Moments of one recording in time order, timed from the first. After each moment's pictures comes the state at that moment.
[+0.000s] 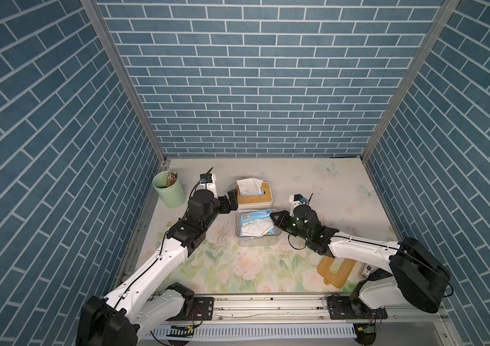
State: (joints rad) left arm -0.46 1.02 0.75 -0.08 -0.14 -0.42; right arm 0.84 1.43 0.66 0.32 -0.03 1.09
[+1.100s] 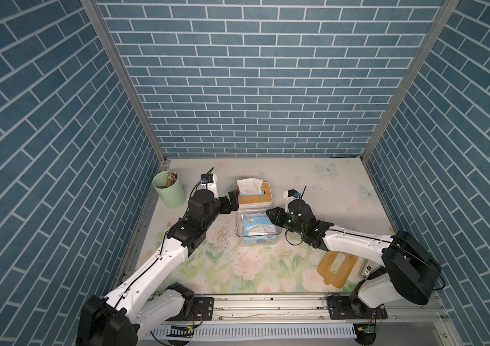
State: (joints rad) left arm -0.46 1.03 0.75 -0.08 -0.11 -0.42; right arm 0.84 1.49 0.76 0.23 -0.02 0.93
